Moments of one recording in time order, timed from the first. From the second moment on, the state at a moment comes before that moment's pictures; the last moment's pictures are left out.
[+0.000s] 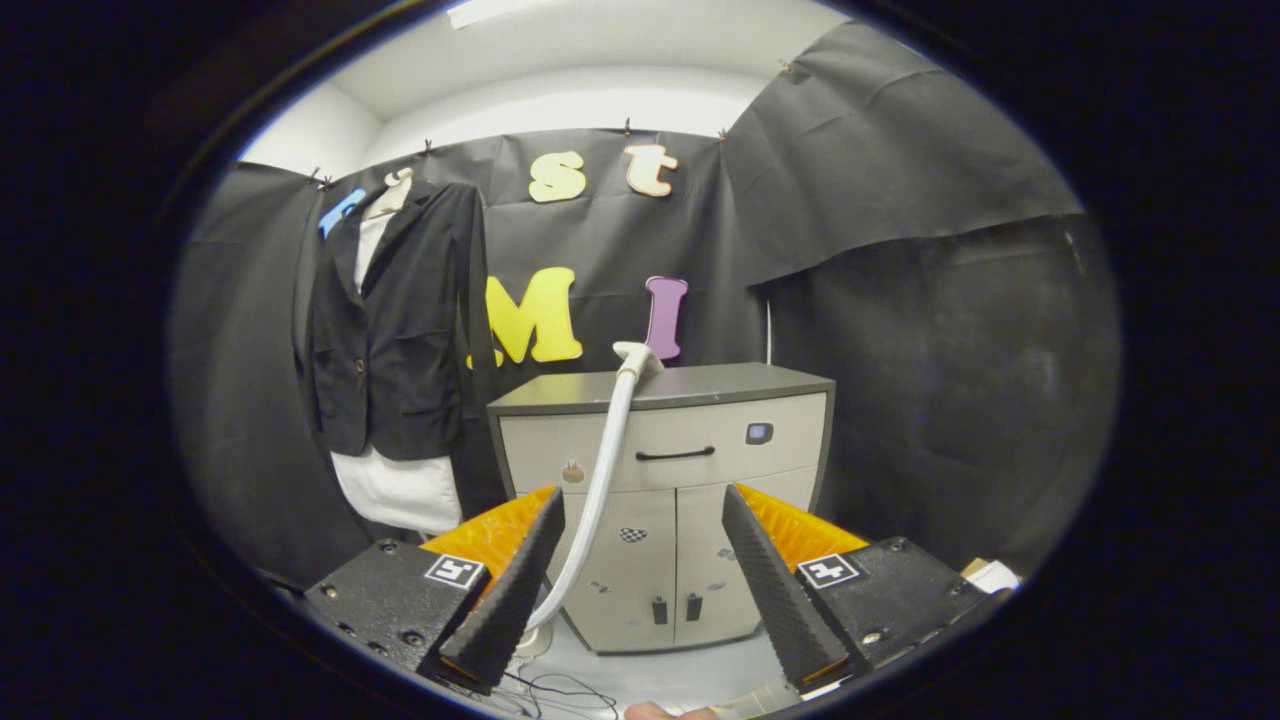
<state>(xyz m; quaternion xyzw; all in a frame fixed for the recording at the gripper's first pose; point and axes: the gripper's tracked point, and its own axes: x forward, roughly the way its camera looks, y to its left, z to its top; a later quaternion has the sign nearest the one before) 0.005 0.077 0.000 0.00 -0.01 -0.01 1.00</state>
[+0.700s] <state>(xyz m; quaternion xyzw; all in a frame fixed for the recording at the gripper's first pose) 0.045 0.111 0.035 -0.01 -0.04 -0.02 1.00</state>
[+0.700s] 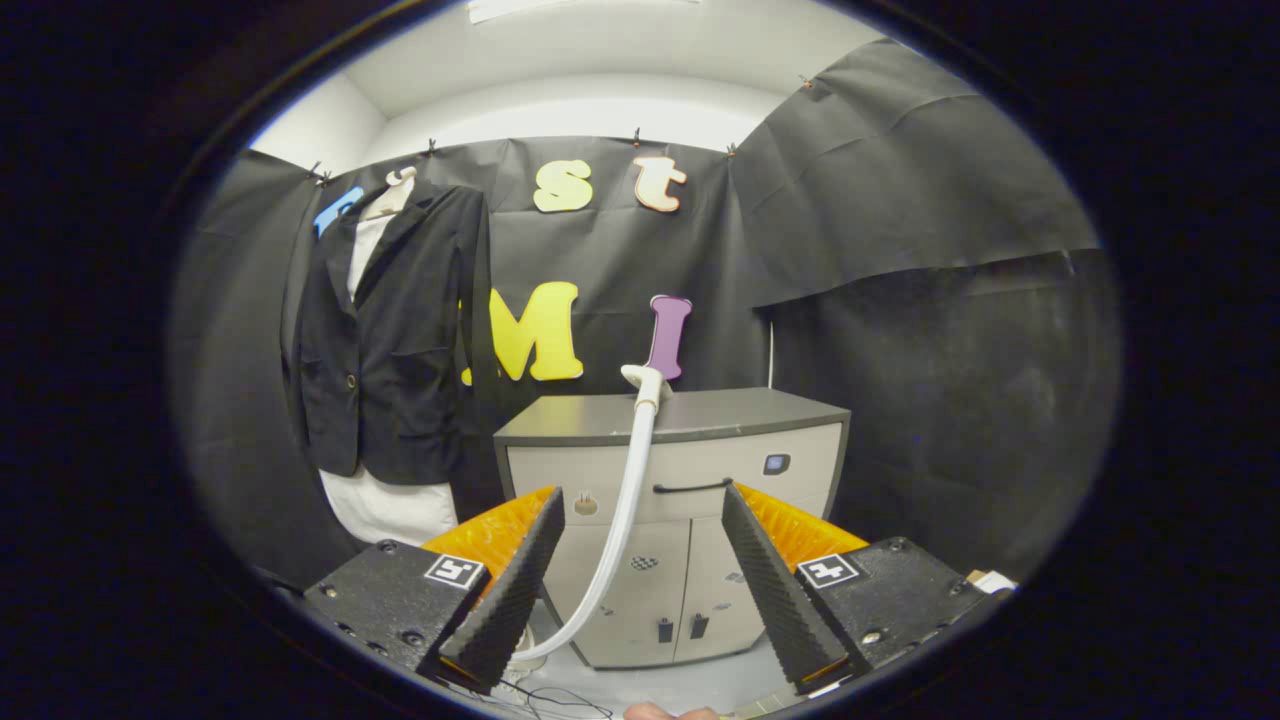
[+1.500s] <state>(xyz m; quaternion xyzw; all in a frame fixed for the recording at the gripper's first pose) 0.225 0.084 0.143 0.01 -0.07 -0.01 1.00</state>
